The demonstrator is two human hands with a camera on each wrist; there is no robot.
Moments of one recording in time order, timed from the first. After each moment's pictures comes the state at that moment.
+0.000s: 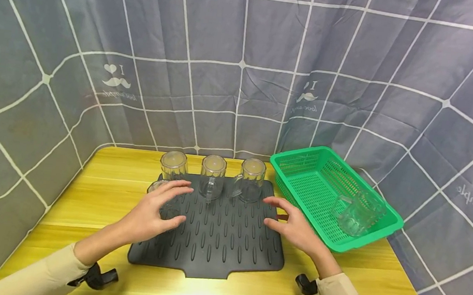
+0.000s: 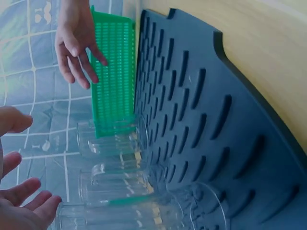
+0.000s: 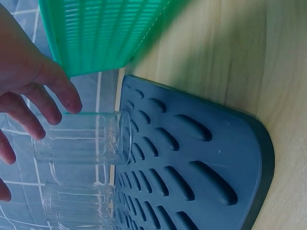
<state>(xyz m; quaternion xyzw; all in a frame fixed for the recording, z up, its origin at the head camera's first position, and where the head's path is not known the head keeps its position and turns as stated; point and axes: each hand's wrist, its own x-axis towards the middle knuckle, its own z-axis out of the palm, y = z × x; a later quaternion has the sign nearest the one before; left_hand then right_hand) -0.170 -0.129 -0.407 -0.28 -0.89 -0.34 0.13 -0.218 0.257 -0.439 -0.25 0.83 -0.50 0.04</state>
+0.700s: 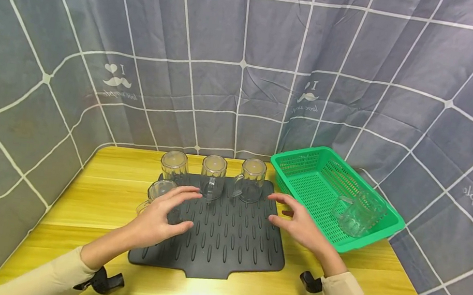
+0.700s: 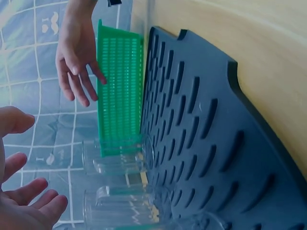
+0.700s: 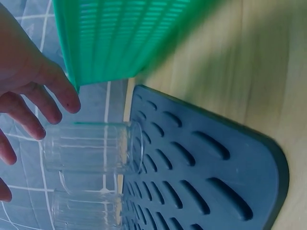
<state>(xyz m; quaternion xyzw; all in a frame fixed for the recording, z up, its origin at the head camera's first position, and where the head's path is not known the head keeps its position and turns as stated) -0.164 -0.112 -0.407 -0.28 -0.88 -0.38 0.08 -0.221 0.264 -0.427 -0.26 0.84 -0.47 0.01</state>
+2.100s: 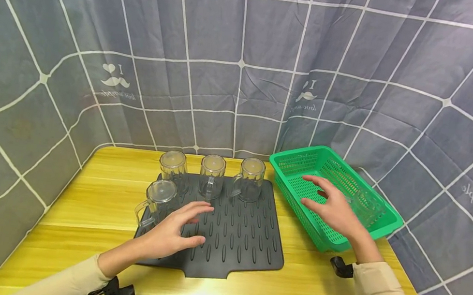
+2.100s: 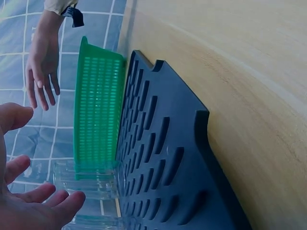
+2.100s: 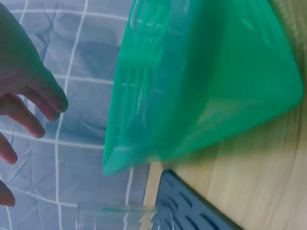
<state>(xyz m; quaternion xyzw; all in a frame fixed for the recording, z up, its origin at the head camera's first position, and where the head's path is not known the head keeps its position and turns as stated) -0.163 -0.090 -0.438 -0.29 -0.85 -0.44 -0.03 -0.231 0.325 -0.377 -0.22 0.89 -0.39 -0.03</state>
